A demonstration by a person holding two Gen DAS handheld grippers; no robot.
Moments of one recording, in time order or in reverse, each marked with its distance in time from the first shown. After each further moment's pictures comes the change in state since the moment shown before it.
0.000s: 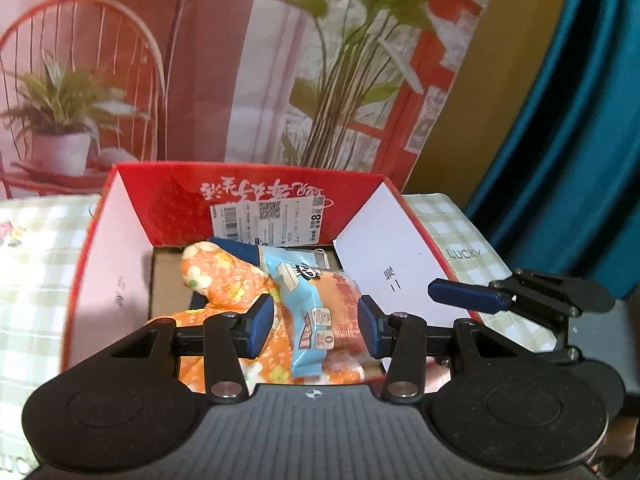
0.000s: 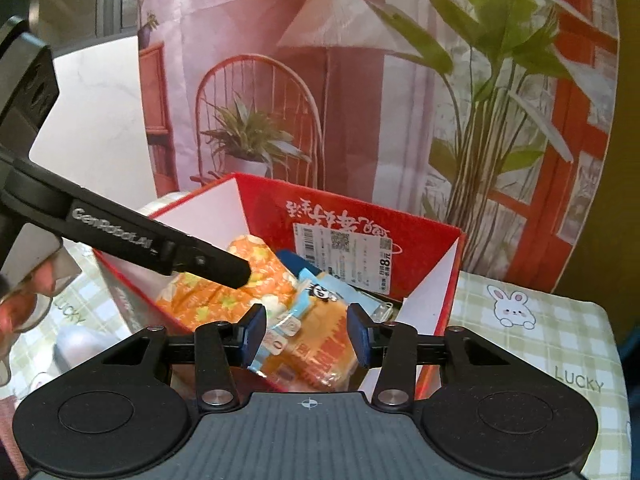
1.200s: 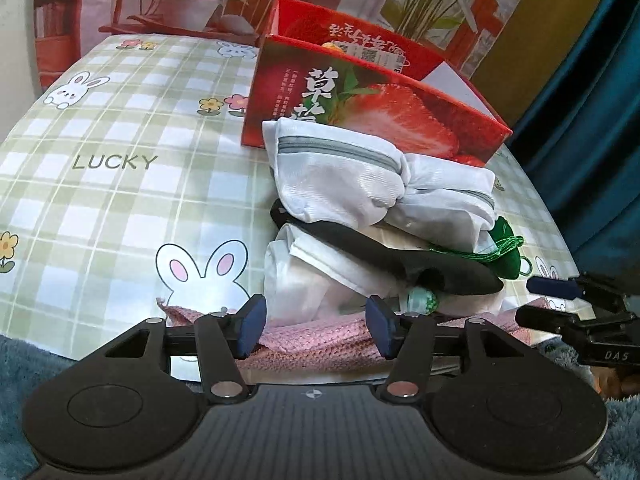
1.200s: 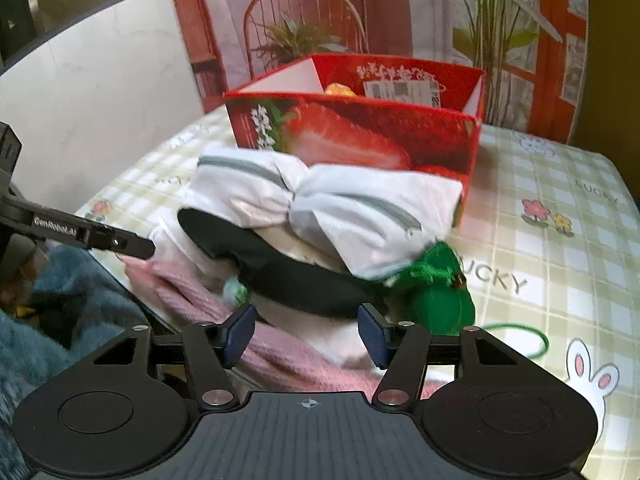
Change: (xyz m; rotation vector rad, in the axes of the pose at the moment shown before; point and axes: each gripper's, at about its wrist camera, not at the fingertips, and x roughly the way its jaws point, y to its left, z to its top) left arm -0.107 0.052 -0.204 -0.216 0.157 0.074; right arm -0.130 0.085 -0.135 0.113 0.234 0.096
